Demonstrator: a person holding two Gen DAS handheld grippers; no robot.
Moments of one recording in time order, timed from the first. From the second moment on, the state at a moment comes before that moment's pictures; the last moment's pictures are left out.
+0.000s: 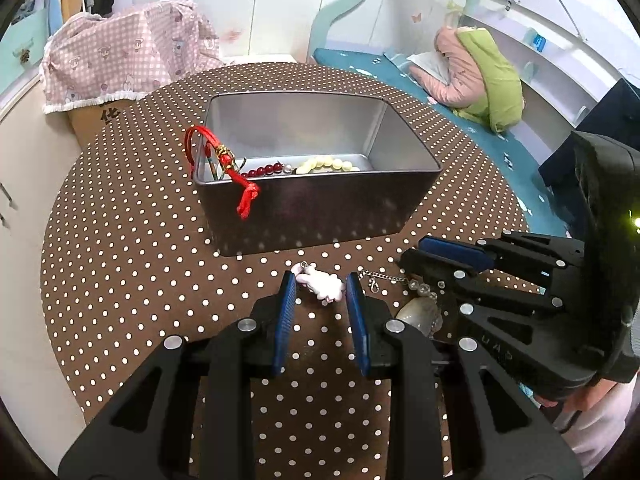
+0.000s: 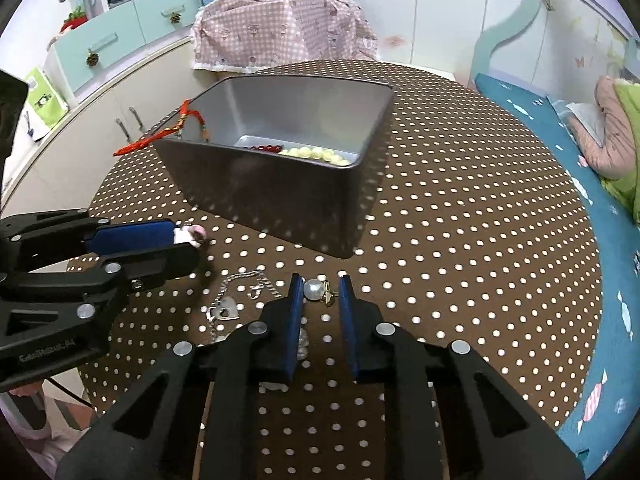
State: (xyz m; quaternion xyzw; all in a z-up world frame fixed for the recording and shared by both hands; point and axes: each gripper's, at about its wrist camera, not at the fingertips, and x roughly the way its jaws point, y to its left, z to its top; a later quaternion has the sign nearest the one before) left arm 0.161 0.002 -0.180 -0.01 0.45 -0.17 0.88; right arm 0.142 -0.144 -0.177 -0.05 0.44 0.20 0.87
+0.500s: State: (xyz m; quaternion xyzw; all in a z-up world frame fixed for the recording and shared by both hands) left arm 0.151 -0.003 -0.146 -0.01 0.41 -0.19 0.89; right arm 0.137 -0.156 -0.144 -0.03 0.40 0.20 0.89
